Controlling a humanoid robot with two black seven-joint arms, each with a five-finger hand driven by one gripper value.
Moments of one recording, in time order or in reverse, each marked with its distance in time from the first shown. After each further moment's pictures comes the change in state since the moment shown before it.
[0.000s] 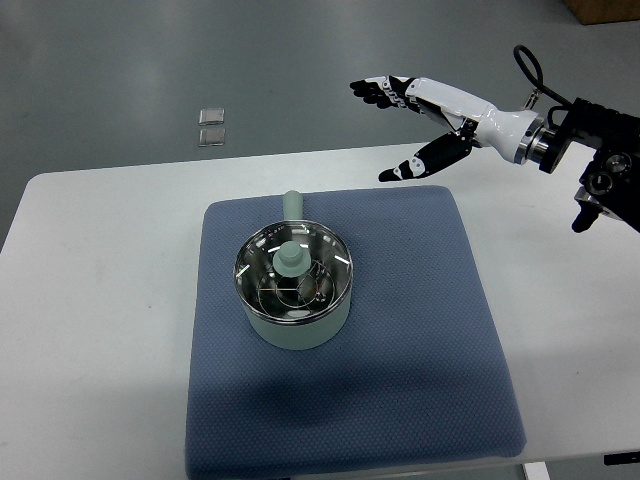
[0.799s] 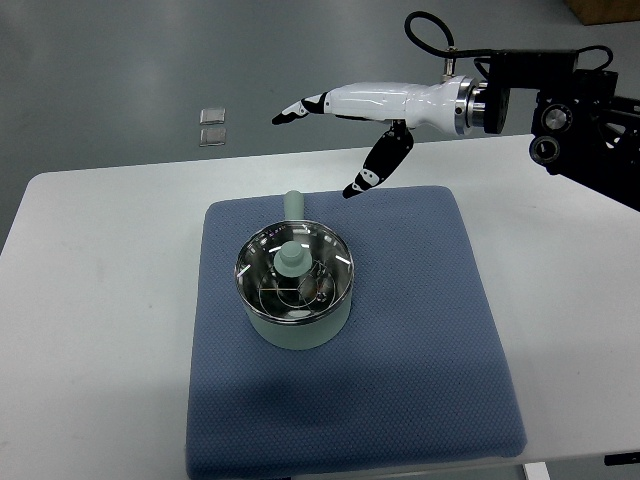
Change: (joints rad) left arm 0.000 0.000 0.000 0.000 0.001 0.000 0.000; right arm 0.419 0.000 -0.434 0.027 -0.118 -0.001 0.008
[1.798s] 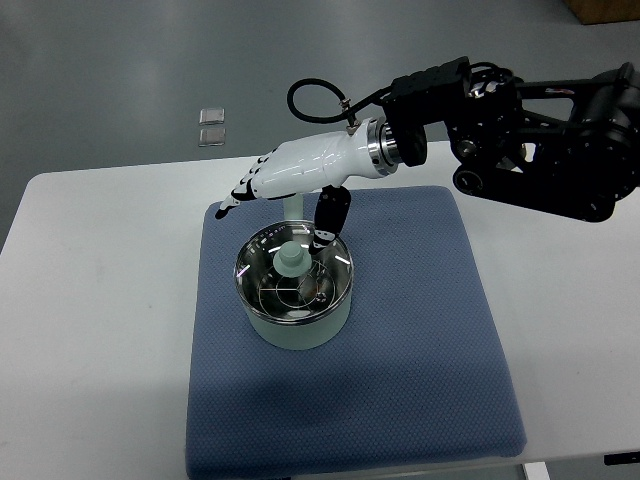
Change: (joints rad) left arm 0.000 0.000 0.000 0.000 0.000 0.000 0.000; right arm 0.238 0.162 -0.312 0.018 -0.073 0.006 0.020
